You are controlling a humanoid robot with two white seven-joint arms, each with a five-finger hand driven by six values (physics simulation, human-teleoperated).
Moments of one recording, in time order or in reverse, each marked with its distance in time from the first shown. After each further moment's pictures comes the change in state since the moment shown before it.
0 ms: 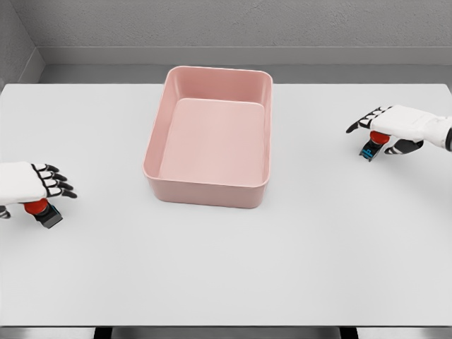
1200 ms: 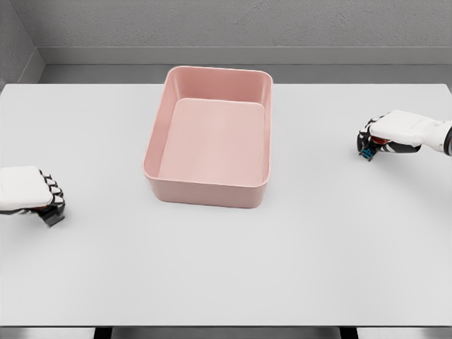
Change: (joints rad) left arm -0.015 0.007 -0.021 -0.046 0.011 0.000 -0.008; right arm 0.018 -0.002 -0.007 -0.017 0.014 0.002 0.016
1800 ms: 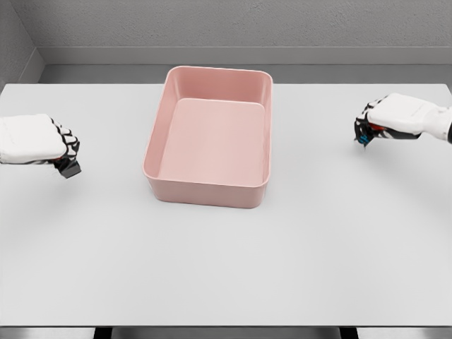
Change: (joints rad) left arm -0.213 -0.090 -0.003 0.002 0.003 0.000 -0.002; right arm -0.005 -0.033 -0.035 -0.131 -0.012 -0.003 -0.007
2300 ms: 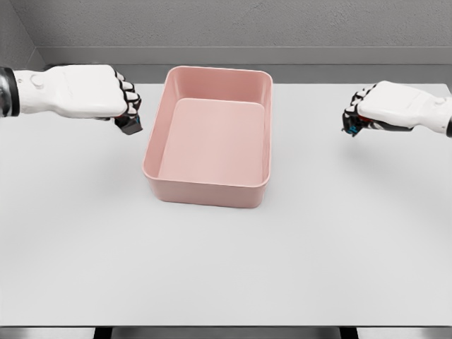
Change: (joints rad) left arm -0.304 -0.217 -0.166 -0.001 0.009 0.000 -0.001; right arm 0.000 -0.032 -0.010 -0.152 -0.040 0.000 -0.003
